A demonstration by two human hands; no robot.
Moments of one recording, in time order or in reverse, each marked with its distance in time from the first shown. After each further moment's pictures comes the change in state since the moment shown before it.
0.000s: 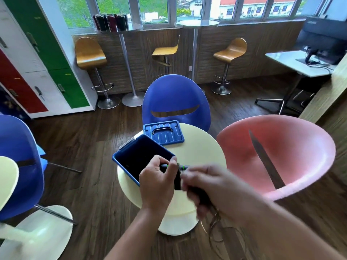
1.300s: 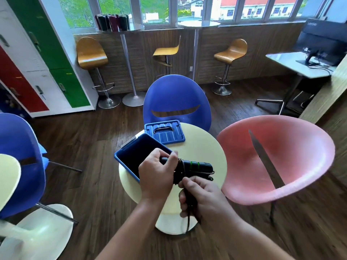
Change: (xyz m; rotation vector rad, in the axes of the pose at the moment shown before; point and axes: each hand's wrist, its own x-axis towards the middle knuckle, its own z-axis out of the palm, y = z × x) left_hand 0.012 0.008 -0.008 0.039 0.020 -0.015; right_hand 0.017 0.068 0.026 0.333 0.296 0.043
